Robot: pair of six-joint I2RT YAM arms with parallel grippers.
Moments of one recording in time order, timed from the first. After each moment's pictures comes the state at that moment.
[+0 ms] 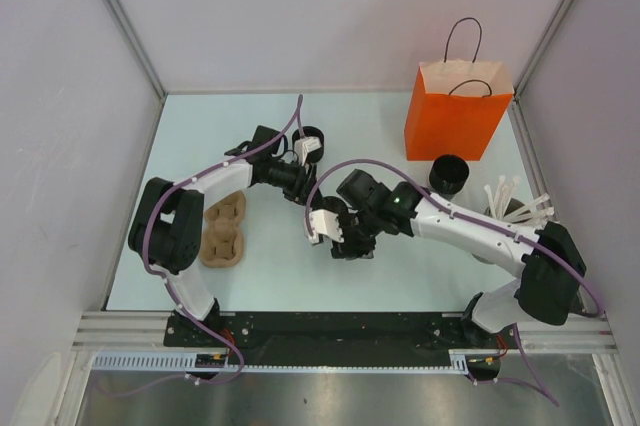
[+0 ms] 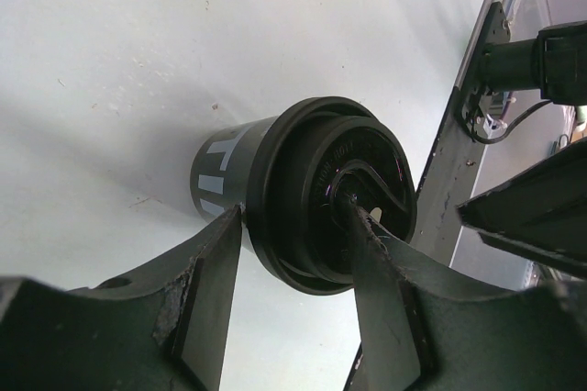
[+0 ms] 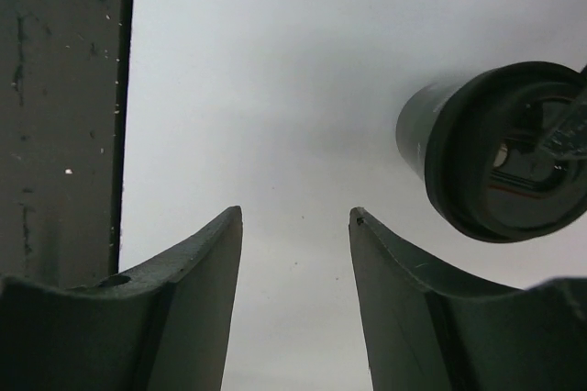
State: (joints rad) left arm -0.38 1.76 1.13 -0.39 0.90 0.01; right arm 0.93 1.46 1.19 -0.78 -0.40 -0.76
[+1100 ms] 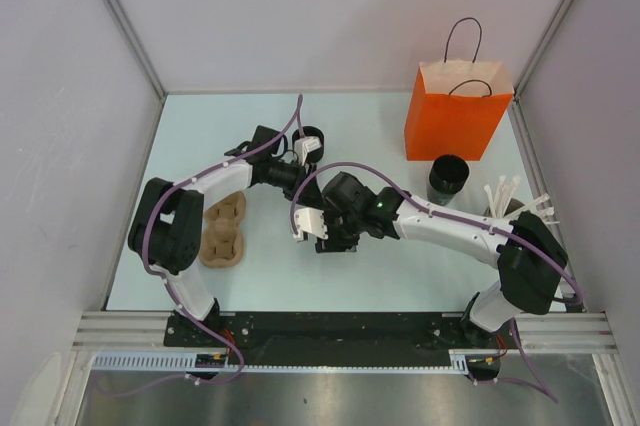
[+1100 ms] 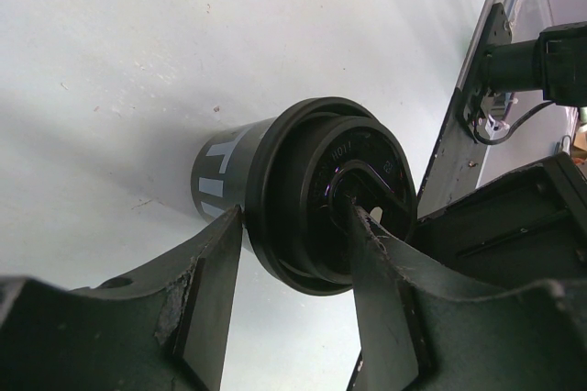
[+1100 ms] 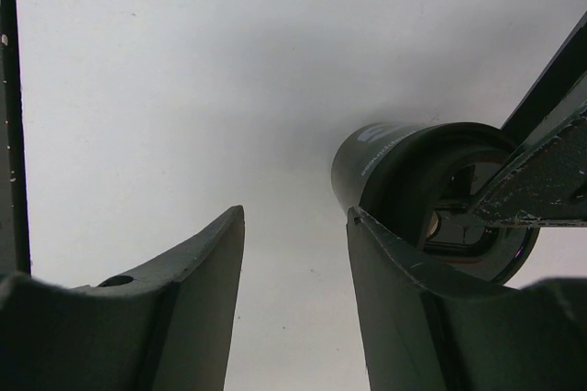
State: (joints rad) left arm -0.38 1.76 1.13 -0.38 0.90 0.01; right arm 0.98 1.56 1.15 -0.55 -0.26 -0.73
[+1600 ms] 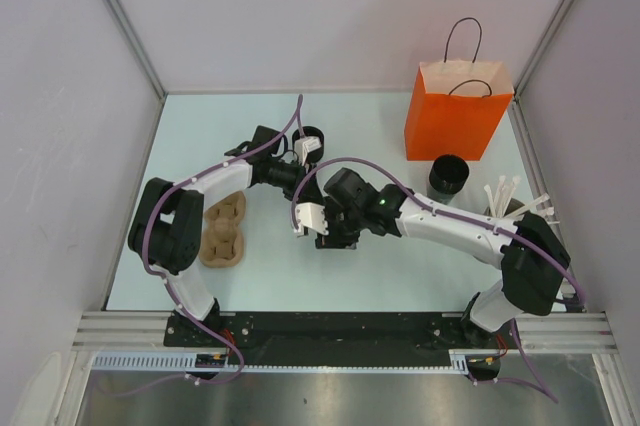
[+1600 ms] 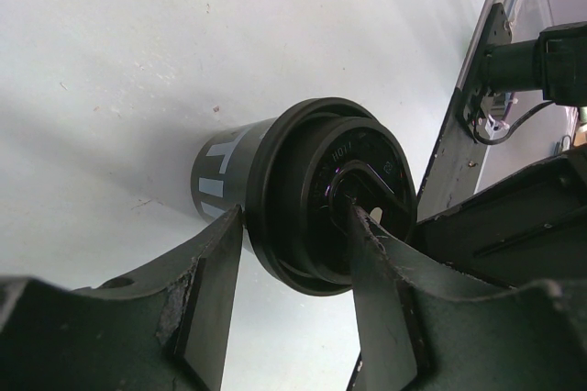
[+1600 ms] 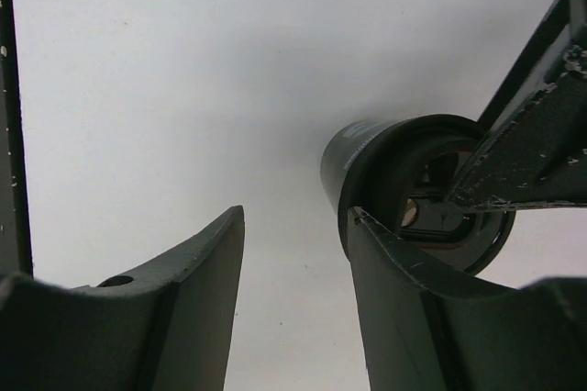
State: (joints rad) left arm -0.38 1.76 1.13 -0.38 0.90 0.01; right arm 0.97 1.55 1.17 -0.56 -0.27 -0.71
